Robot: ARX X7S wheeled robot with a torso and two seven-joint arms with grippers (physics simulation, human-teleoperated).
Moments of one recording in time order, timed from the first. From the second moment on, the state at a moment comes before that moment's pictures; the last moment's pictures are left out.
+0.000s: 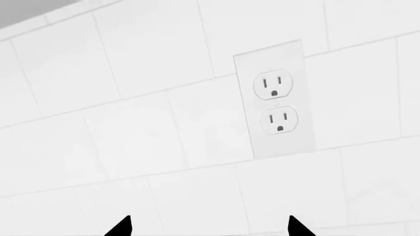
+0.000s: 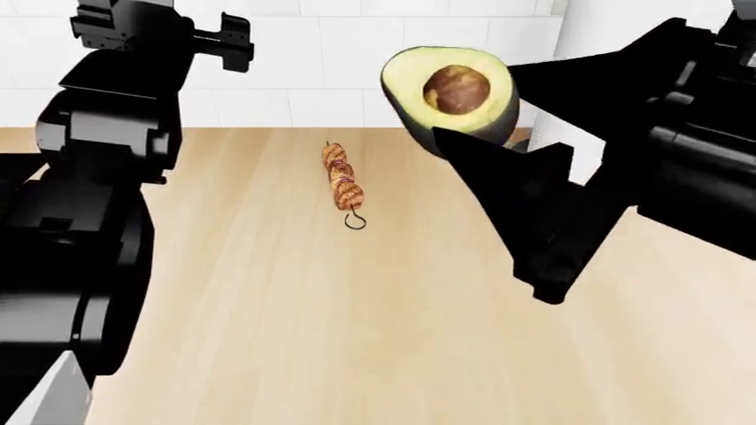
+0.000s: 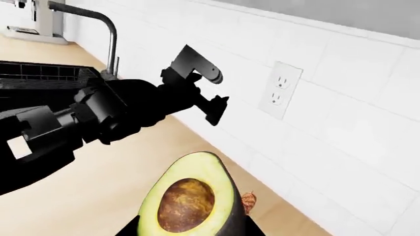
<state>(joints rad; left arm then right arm) -1.61 -0.14 0.24 -1.31 0.00 -0.18 -0.01 1.43 0.78 -0.18 -0.47 1.98 1.33 0.52</state>
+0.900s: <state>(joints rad) -1.58 -0.13 0.21 -1.31 0.00 -0.16 0.01 2.29 0.64 -0.40 -0.07 1.25 1.26 0.11</state>
